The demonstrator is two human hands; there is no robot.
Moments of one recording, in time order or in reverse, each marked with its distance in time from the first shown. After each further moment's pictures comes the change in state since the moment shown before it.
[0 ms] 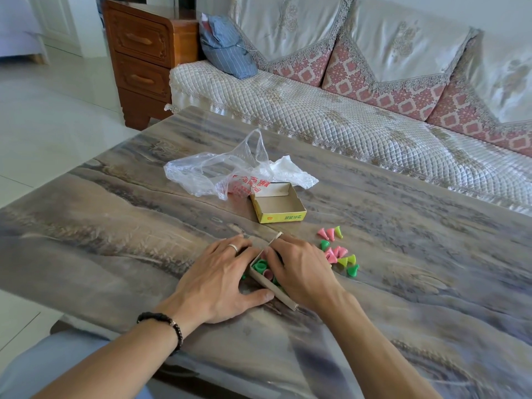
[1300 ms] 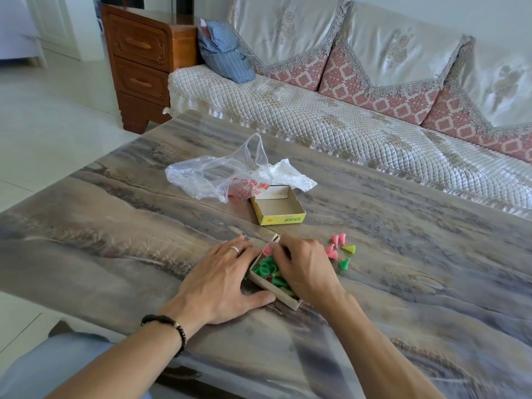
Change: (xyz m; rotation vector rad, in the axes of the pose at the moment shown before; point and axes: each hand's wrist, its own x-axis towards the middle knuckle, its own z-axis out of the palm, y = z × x) left_hand 0.002 -0.006 0.006 -0.005 -0.010 0.003; right_hand 0.002 0.004 0.004 0.150 0.143 0.114
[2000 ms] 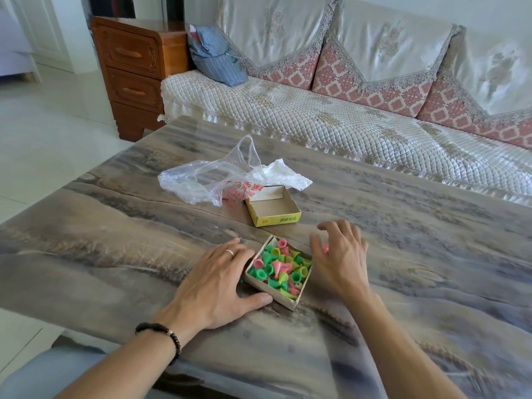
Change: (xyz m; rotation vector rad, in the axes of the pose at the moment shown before) left_hand 0.000 0.000 0.001 -0.026 0.023 0.010; right_hand -0.006 0.054 -0.017 -0.173 0.137 0.344
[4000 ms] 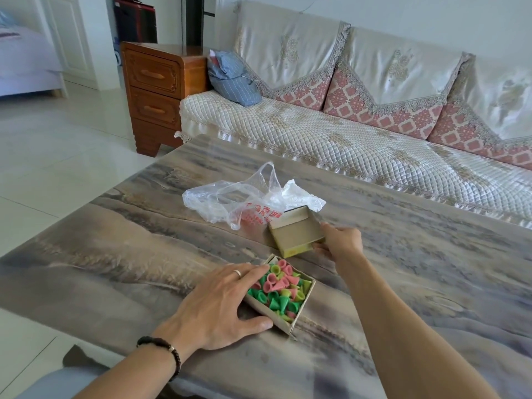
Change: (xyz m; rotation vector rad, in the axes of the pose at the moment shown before) left_hand -0.013 -0.017 -0.019 0.023 -0.057 0.034; right_hand 0.073 -0.039 0.005 0.836 -0.142 0.779
